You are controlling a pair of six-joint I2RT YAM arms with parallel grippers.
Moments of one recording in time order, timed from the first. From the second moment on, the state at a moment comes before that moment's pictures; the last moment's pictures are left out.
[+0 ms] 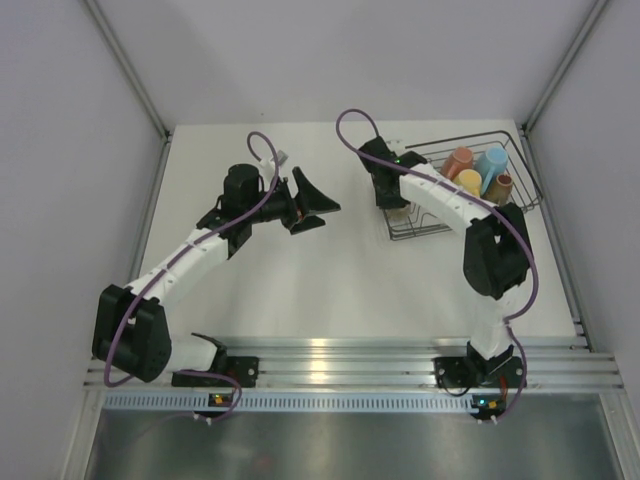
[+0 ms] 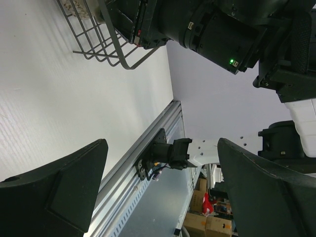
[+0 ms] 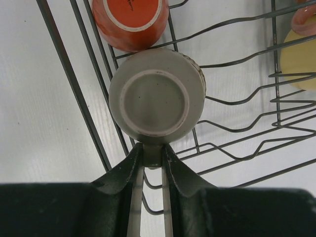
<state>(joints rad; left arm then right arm) -0.39 1.33 0.93 0.05 0.72 -1.01 0.58 1.93 1.64 -0.86 0.45 0.47</state>
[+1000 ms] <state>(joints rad) -0.39 1.35 0.93 0.05 0.73 -1.01 0.58 1.75 1.53 -1.01 0.36 0.47</state>
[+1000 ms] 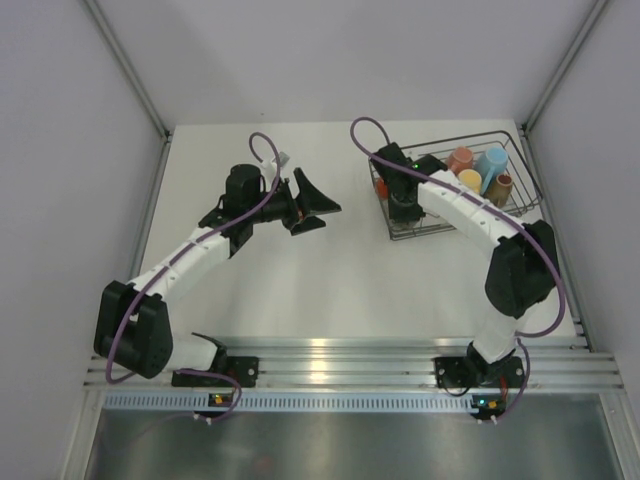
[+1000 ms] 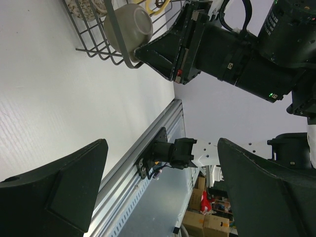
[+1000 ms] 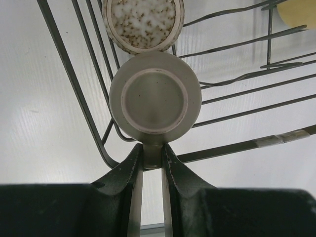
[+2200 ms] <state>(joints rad) -0.39 1.35 0.93 0.05 0.73 -1.01 0.56 1.83 1.55 -1.00 0.32 0.43</state>
